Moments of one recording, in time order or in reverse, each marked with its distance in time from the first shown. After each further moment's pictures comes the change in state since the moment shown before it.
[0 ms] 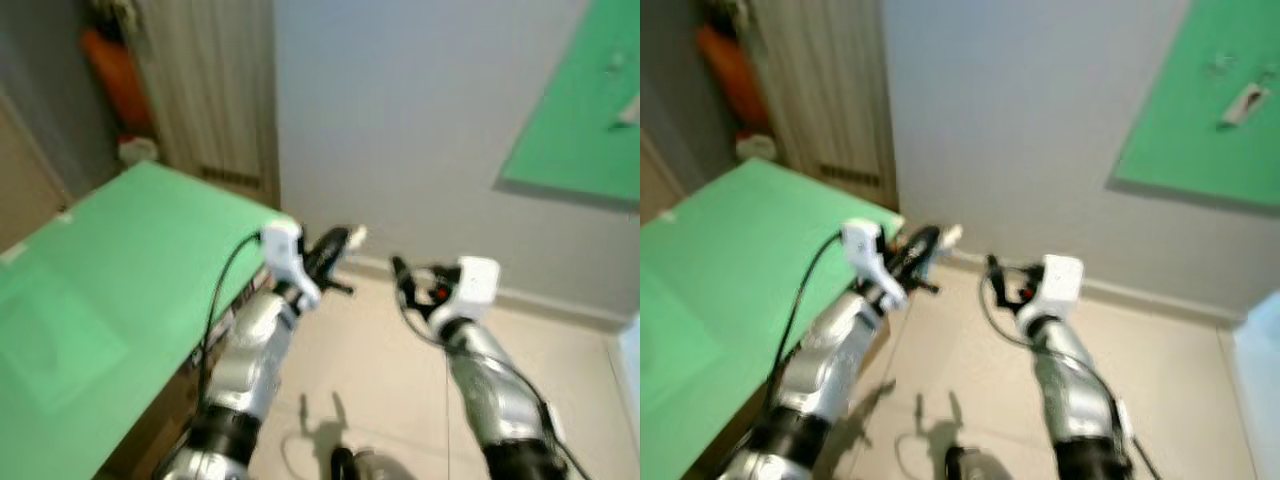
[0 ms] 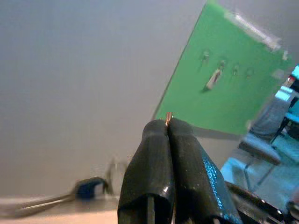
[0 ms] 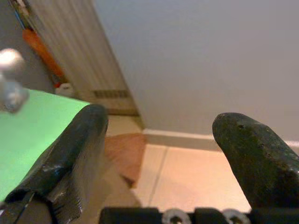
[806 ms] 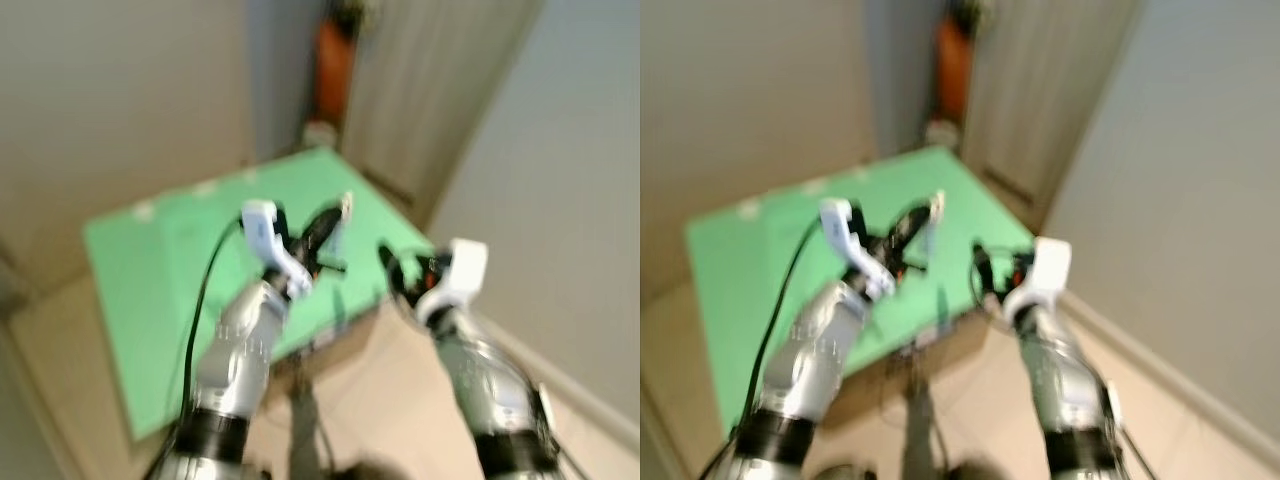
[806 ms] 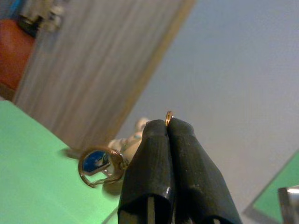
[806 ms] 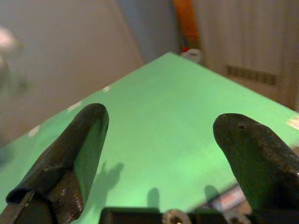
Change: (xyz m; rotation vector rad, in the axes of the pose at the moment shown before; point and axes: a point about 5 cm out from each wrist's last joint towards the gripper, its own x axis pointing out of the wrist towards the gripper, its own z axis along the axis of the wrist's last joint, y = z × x) left arm -0.005 0.001 0.024 -0.103 -0.072 0.003; right arm 0.013 0.028 0.011 0.099 0.008 0.083
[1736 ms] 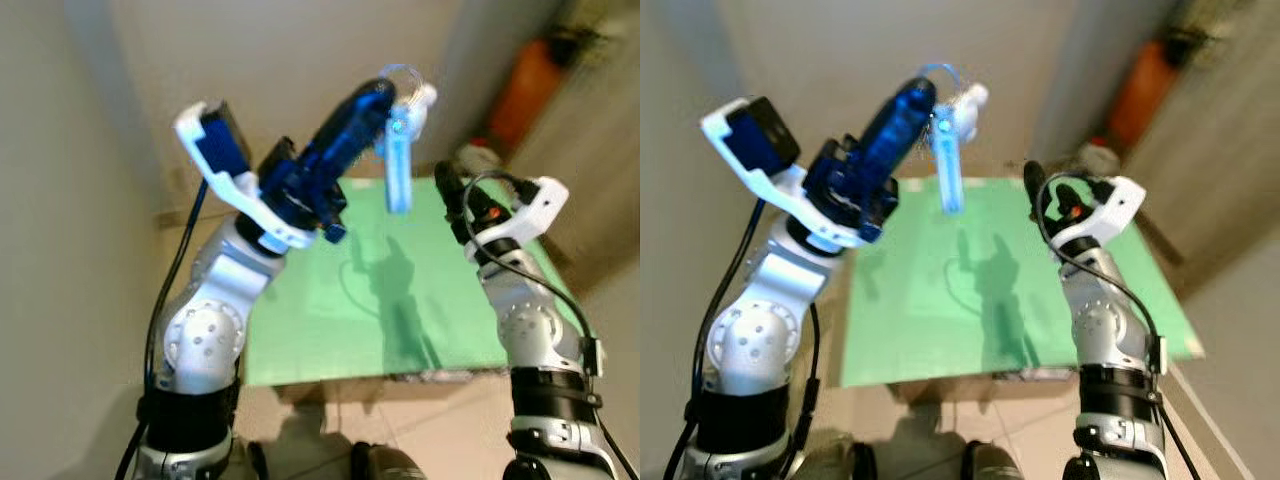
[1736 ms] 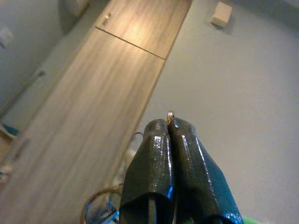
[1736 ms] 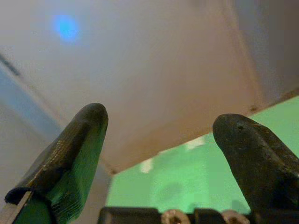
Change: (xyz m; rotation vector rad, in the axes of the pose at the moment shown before) left arm -0.004 -0.079 0.114 -0.216 -0.352 -0.690; right arm 0.015 -0.019 0.090 0.180 -0.253 0.014
